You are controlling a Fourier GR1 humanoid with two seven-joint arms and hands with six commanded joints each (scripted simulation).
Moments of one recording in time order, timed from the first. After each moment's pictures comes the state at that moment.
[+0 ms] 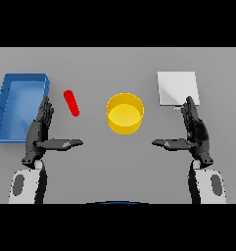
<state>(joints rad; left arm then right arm) 0.00 0.00 0.00 -1.57 0.00 0.00 0.00 0.00 0.00 0.00 -1.57 0.00 0.00 0.00</state>
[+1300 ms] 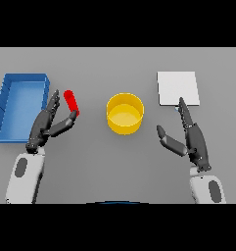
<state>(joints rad) -0.17 0.10 -0.03 -1.37 -0.12 -0.05 0.03 0.06 -0.06 0.12 -1.68 0.20 -0.02 -0.08</state>
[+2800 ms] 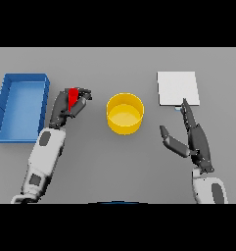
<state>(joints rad) -0.53 0.02 0.07 -0.84 -0.18 0.12 -0.22 0.08 -0.06 0.11 -1.71 0.17 0.00 -0.08</state>
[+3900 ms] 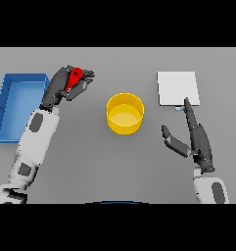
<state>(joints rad) -0.63 0.14 -0.06 -1.02 -0.28 -0.02 -0.07 0.08 -0.08 0.11 -1.69 0.23 -0.03 -0.11</state>
